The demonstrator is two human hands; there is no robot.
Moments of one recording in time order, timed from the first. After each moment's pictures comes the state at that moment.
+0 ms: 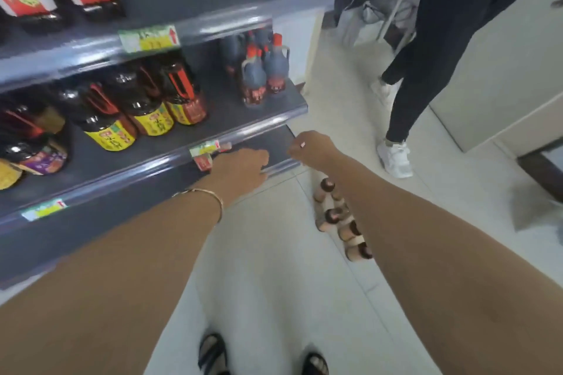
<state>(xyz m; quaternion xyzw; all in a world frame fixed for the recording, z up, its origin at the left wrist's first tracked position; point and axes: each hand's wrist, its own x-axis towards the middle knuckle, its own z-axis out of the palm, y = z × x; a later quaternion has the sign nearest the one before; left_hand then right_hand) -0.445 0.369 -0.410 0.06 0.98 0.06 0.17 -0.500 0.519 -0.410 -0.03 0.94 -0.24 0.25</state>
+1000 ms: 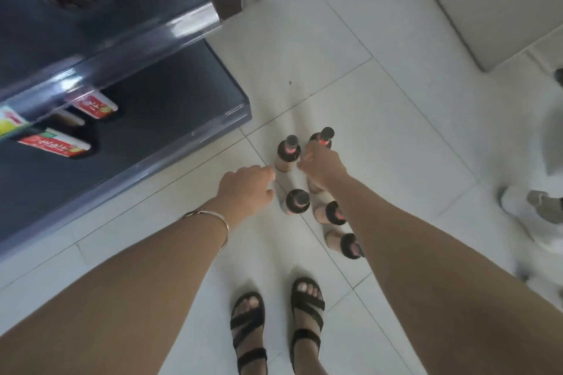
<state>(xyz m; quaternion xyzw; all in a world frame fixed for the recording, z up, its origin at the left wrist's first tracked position) -0.573 0.556 -0.738 0.11 0.93 0.08 0.33 -0.600 0.707 -0.750 0.15 0.89 -0.30 0.31</state>
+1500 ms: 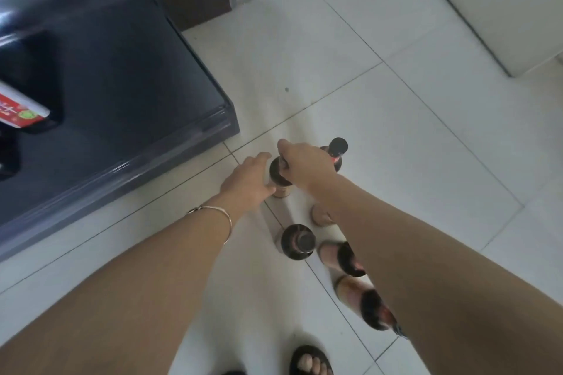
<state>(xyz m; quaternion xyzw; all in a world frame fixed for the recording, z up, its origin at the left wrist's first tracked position) -0.655 0.584 -0.903 0.00 0.92 0.24 0.31 -0.676 0.709 -0.898 -0.09 0.97 -0.09 0.22</state>
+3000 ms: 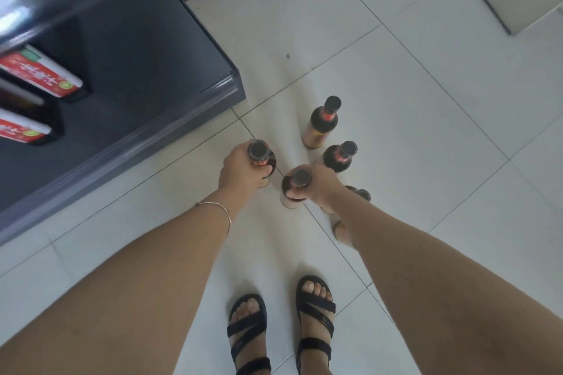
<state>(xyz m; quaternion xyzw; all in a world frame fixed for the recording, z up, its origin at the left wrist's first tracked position) -0.571 0.571 -0.859 -0.17 0.86 0.44 0.18 -0.554 0.725 -0.872 0.10 0.86 -0.37 0.34</state>
